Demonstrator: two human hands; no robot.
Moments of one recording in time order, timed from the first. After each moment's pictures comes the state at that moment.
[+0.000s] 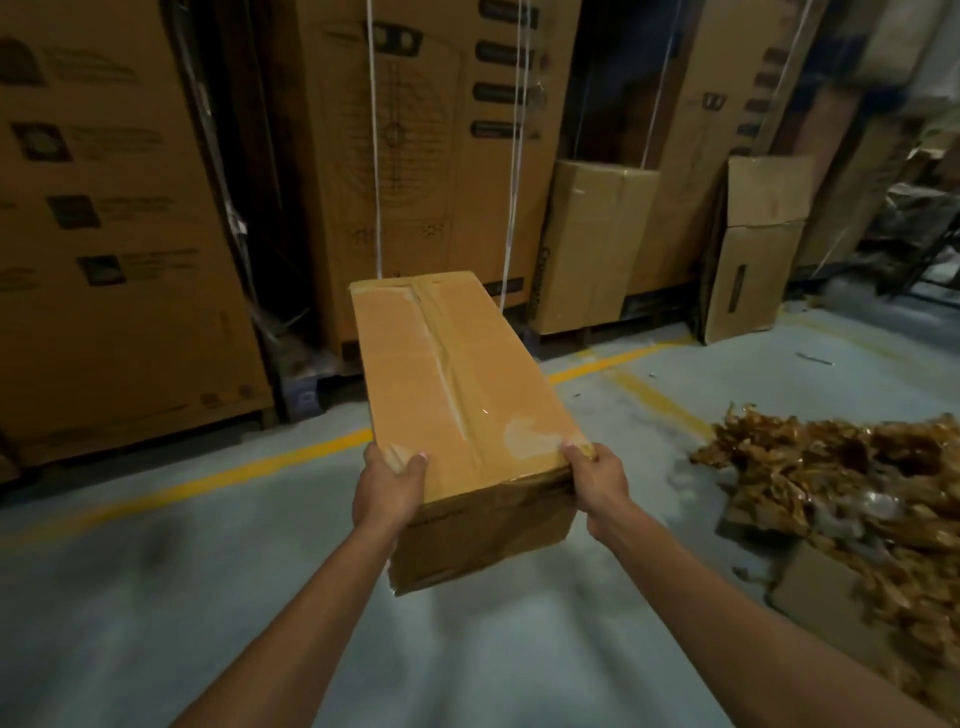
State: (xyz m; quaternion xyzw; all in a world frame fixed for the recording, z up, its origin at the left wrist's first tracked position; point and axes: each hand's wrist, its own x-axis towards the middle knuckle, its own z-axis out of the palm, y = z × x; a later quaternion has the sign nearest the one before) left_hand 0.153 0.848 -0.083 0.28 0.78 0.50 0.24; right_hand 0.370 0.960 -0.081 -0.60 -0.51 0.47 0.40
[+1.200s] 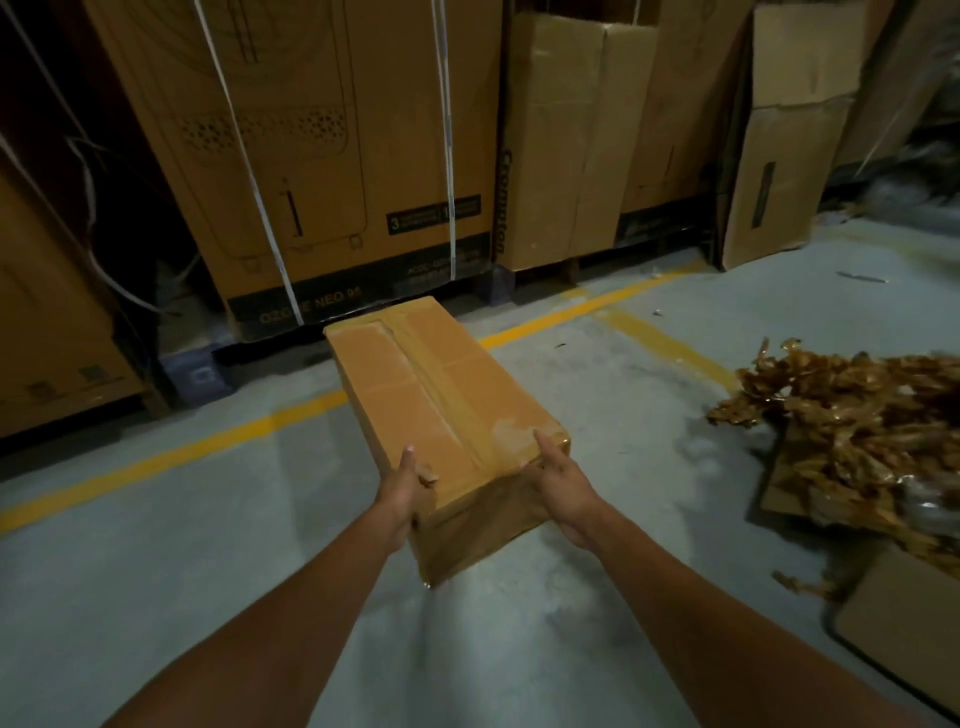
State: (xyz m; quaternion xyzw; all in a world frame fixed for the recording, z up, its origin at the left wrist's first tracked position) left_hand 0.201 1.113 -0.298 0.14 0.71 0.51 0.47; right_hand 0.409 1.172 -0.284 -0.50 -0.53 0.62 0.29
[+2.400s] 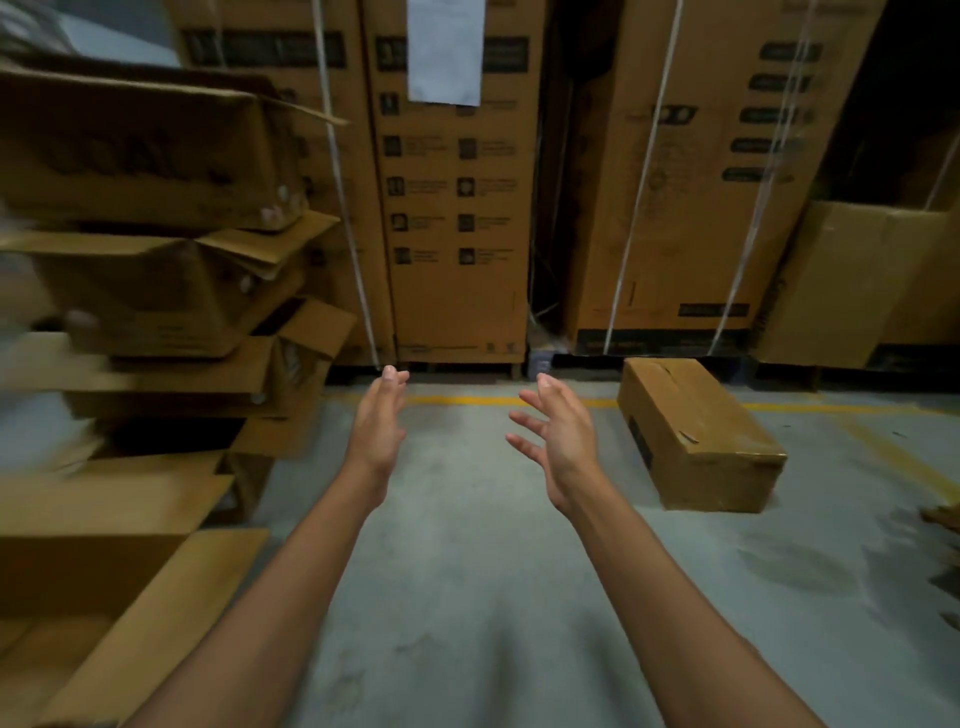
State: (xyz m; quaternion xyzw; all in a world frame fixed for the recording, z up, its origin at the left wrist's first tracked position) left_hand 0.216 0.327 0.036 0.18 0.66 0.72 0.11; right_hand 0.335 0.466 0.040 -0.25 -0.55 0.73 0.33
